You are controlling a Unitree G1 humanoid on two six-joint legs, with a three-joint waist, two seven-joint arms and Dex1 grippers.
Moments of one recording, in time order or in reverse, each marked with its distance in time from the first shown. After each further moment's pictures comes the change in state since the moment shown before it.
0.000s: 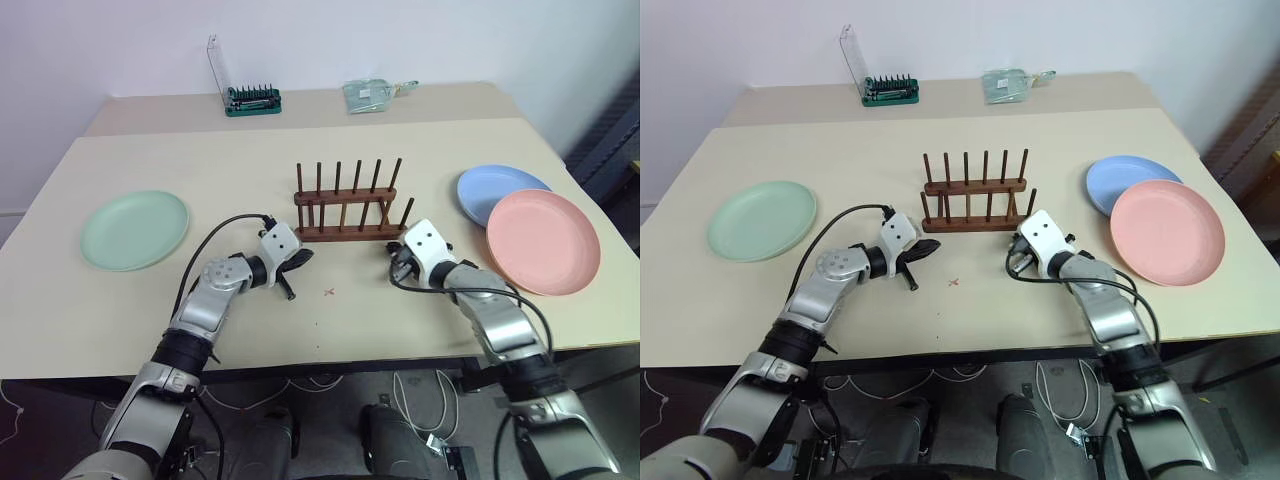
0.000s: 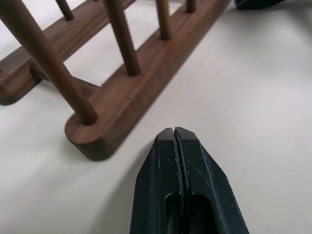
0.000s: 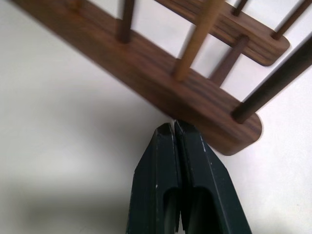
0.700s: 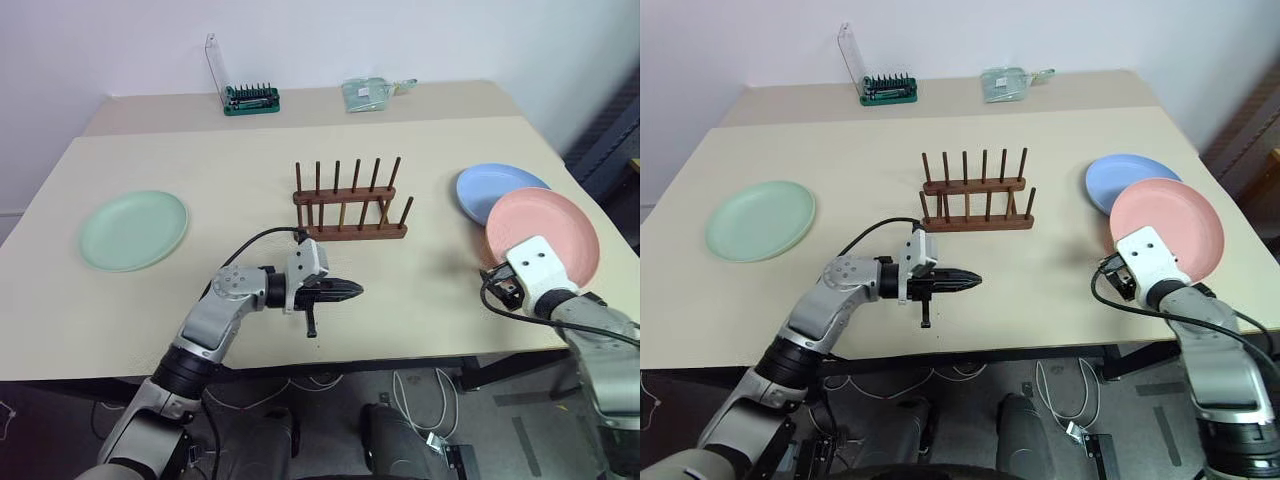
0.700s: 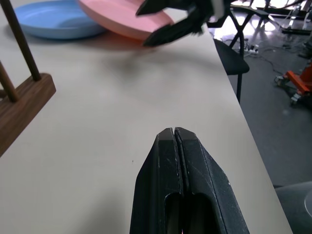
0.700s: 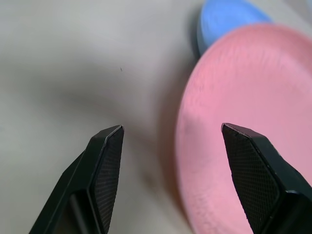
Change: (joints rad) left arm 0.061 -0.018 -0.089 -0.300 -0.216 0.126 -0.315; right arm 0.329 -0.179 -0.309 -0.300 -0.052 0.245 -0.144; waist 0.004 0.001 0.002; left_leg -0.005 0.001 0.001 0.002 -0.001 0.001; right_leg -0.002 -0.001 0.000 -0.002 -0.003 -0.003
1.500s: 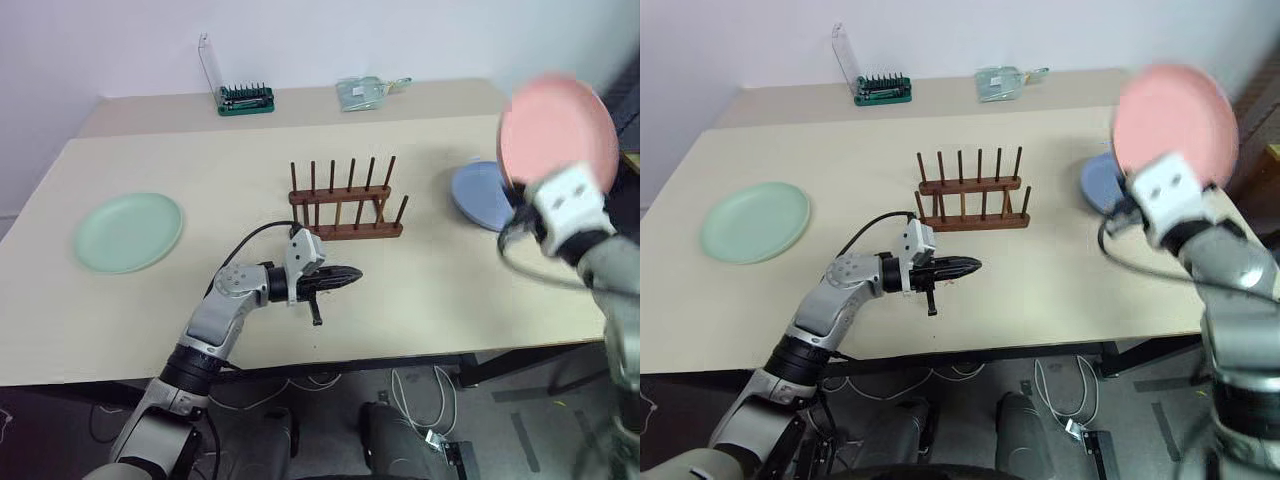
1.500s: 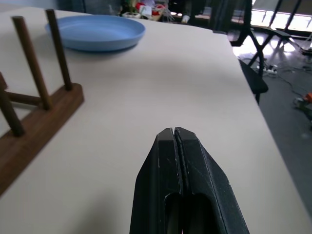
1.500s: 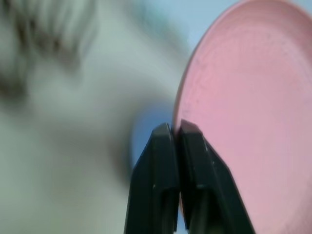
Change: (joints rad) left arm -0.026 -0.049 0.053 0.077 -0.013 -0.041 0.084; right arm -0.344 -0.016 -0.126 -0.188 0.288 -0.026 0.115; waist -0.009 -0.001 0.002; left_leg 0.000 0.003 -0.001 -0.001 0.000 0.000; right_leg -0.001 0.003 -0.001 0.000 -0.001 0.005
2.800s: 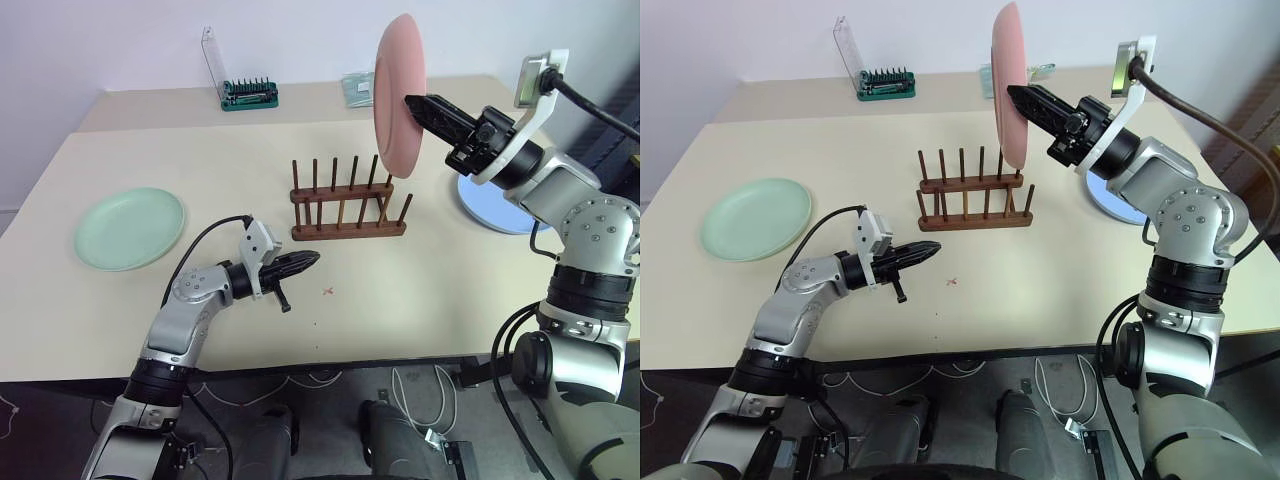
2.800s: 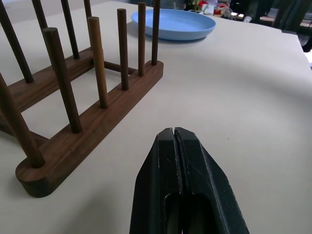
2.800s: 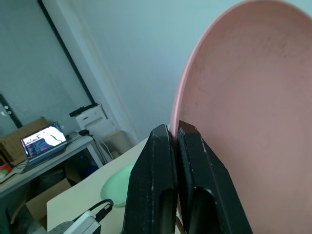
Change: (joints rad) left arm 0.112 0.097 0.144 -0.093 -0.031 0.030 0.081; right arm -0.476 0.204 -0.014 0.479 0.697 0.337 0.112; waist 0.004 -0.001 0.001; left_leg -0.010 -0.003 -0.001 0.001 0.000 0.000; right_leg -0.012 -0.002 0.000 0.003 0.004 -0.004
